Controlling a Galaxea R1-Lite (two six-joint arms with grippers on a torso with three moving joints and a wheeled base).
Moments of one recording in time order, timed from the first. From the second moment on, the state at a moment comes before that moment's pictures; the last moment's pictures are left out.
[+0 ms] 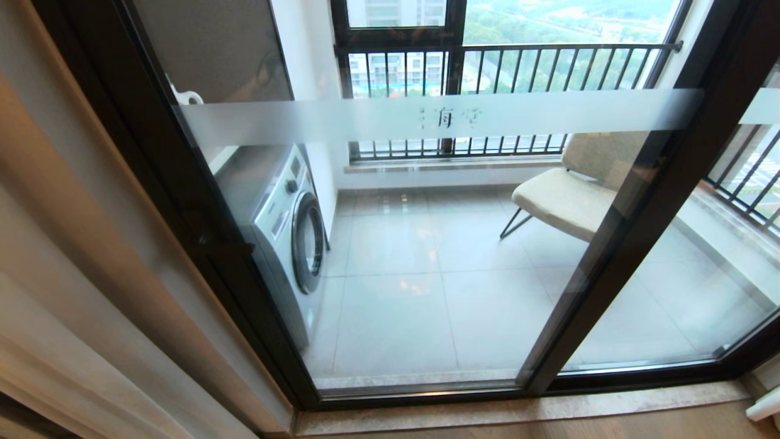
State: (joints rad) left arm 0.00 0.12 -0.35 0.14 0.05 0.00; right arm 0.01 0.00 0.00 0.00 -0.04 0.04
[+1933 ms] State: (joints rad) left arm 0.91 1.28 -1.04 -0.37 -0.12 -0.10; right arm 0.01 0.00 0.00 0.00 -0.04 0.04
